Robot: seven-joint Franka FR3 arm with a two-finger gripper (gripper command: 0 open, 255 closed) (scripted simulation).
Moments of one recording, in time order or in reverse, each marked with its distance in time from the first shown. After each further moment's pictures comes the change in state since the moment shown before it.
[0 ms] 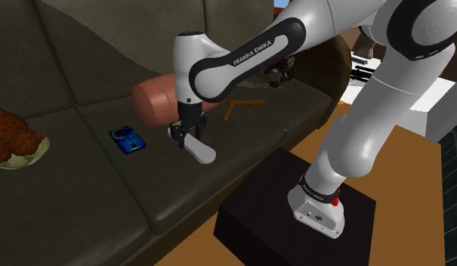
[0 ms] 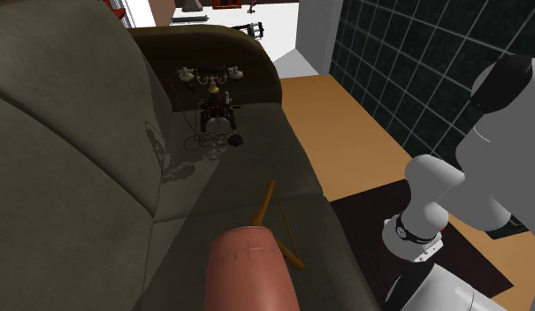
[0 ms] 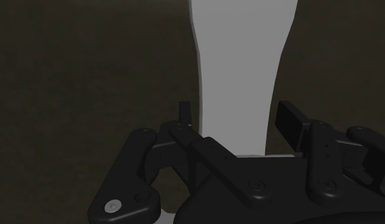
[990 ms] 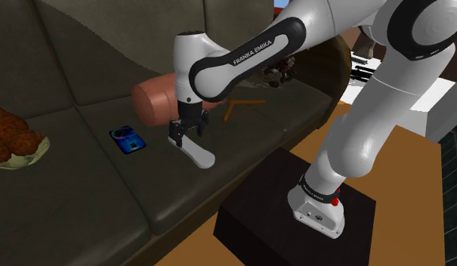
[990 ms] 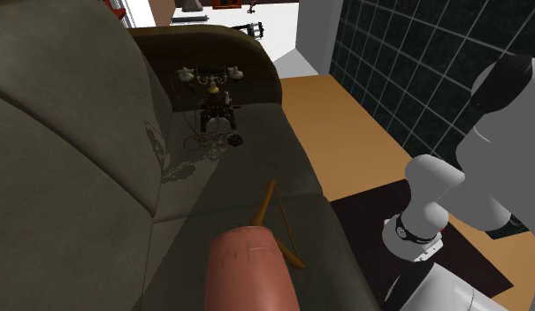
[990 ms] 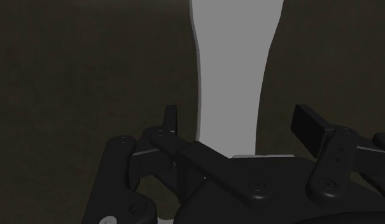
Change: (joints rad) arm -0.001 -0.002 -0.001 0.002 0.000 -0.002 -0.002
